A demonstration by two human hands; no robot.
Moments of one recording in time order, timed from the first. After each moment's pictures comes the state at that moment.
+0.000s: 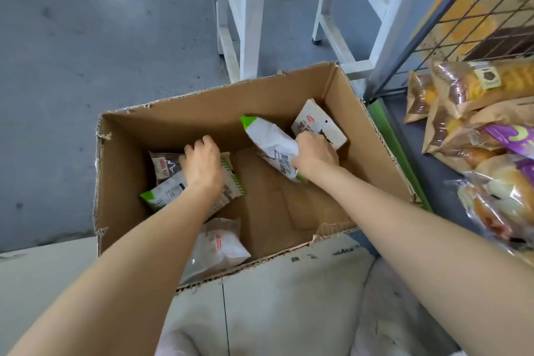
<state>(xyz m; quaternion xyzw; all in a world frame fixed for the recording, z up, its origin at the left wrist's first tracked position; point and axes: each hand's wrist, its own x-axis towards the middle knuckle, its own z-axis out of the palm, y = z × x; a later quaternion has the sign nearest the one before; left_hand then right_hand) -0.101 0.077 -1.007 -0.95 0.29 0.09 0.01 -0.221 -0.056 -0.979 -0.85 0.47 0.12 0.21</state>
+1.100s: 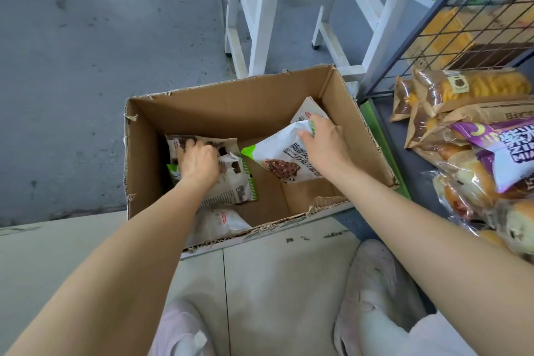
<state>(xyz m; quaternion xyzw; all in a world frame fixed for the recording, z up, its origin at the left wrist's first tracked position) -0.098 0.117 -1.001 -0.93 0.35 0.13 0.07 -0.258 -0.021 -0.904 -0.85 0.44 -0.04 0.29</state>
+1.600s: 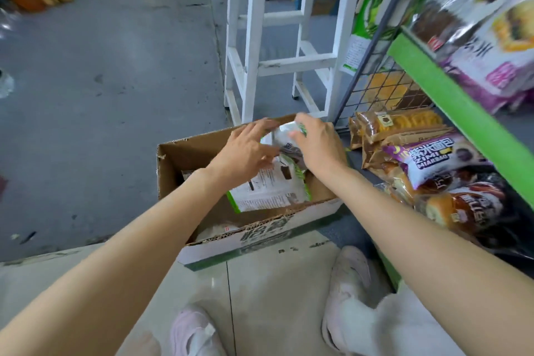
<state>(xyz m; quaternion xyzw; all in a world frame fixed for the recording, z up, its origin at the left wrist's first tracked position) -0.173 0.108 -0.810 -0.73 0.67 0.02 -0.13 -0.304 0.012 -0.770 -0.89 0.37 -0.16 0.21</state>
